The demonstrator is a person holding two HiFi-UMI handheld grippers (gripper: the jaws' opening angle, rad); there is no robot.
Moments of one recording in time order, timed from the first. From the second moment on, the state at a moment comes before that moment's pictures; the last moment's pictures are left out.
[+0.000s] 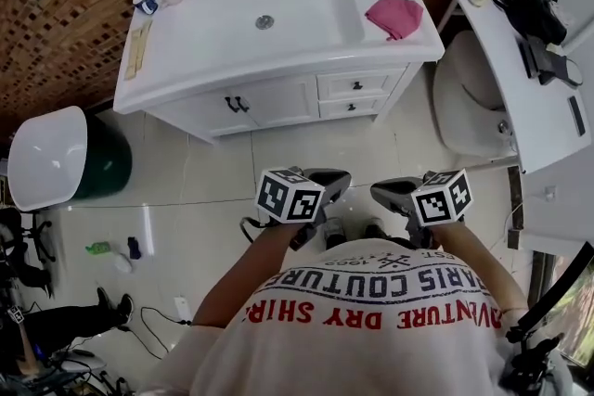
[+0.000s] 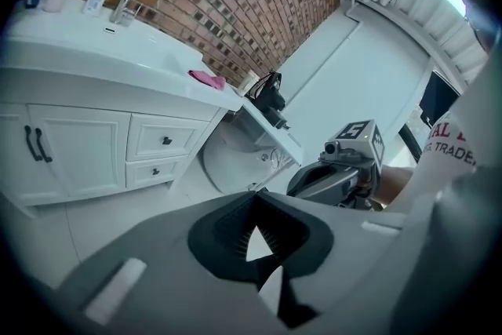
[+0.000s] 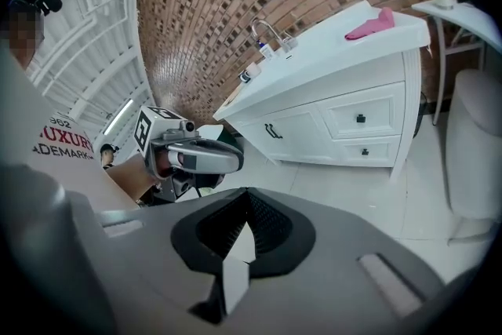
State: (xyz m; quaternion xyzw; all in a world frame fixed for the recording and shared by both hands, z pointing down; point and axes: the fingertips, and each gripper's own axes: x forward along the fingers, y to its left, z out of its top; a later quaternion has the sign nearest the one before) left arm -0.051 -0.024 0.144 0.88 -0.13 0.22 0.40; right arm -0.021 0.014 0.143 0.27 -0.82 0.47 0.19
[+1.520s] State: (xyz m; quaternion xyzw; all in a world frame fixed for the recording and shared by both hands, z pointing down) left arm -0.020 -0.137 0.546 0.88 -0.20 0.23 0.36; right arm 0.043 -0.161 0.551 0.31 -0.86 0.38 0.17
